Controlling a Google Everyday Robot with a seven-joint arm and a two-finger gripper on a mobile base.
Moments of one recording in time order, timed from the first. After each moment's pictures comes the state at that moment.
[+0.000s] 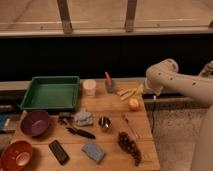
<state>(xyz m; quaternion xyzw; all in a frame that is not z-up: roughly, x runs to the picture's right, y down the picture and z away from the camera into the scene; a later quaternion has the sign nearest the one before) 0.245 0.027 0.829 -0.12 0.14 0.70 0.69</state>
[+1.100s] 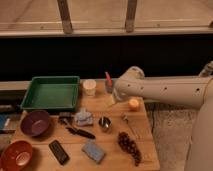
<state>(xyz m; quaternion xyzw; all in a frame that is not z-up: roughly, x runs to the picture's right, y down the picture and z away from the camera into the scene) 0.050 0.084 0.798 -0.20 0.06 0.55 0.81</state>
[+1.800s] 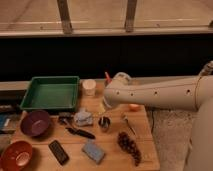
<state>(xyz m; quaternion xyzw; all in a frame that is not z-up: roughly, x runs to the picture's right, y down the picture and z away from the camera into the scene) 0.018 0.103 0.786 -0.22 0.05 0.50 0.84</state>
